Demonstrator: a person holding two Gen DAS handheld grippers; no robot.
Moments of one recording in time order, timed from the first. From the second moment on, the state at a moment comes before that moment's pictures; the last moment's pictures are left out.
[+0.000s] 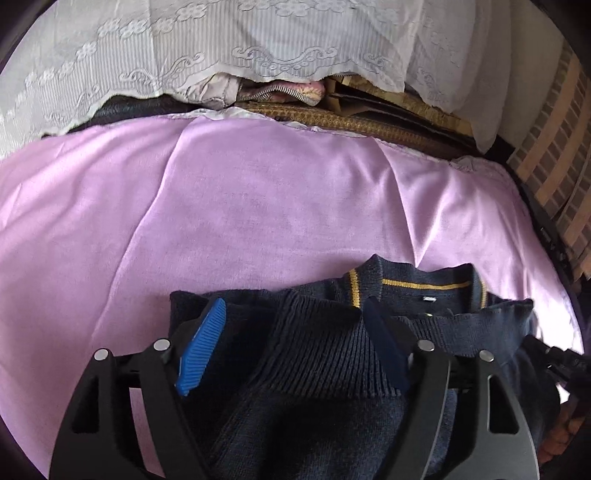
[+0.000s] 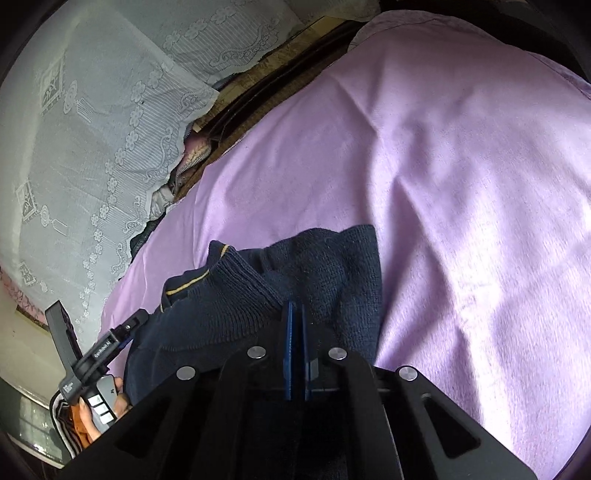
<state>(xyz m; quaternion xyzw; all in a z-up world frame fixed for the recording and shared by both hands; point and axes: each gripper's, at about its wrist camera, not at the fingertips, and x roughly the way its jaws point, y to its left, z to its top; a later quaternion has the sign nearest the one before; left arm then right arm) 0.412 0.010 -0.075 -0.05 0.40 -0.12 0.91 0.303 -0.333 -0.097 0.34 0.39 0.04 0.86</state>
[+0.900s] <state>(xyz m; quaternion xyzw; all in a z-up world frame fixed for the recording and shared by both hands) 0.375 -0.023 -0.081 0.04 0.37 -0.10 0.92 0.320 -0.321 -0.107 0.39 0.35 0.07 0.85</state>
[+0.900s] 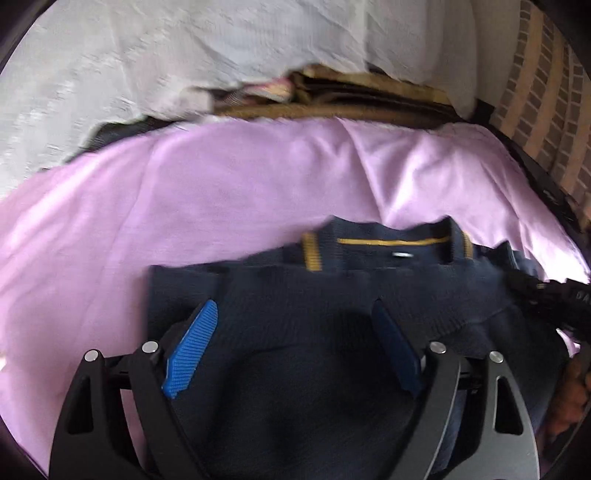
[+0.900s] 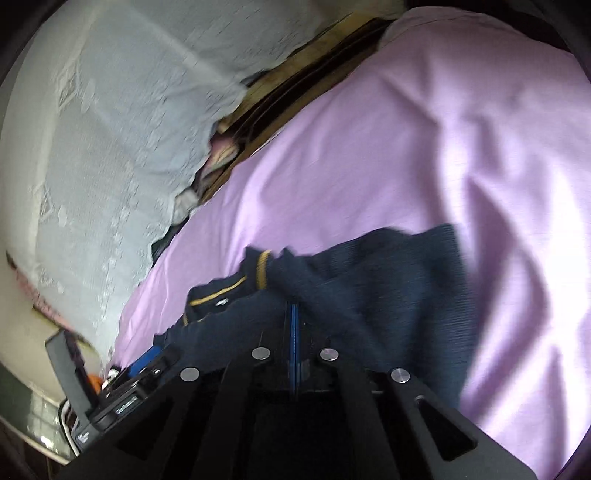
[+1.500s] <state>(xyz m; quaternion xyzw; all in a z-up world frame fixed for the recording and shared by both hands) 0.293 -0.041 -0.091 0.11 0.37 -0.13 0.91 0.248 -0.244 -0.098 0.33 0.38 0.16 0.85</state>
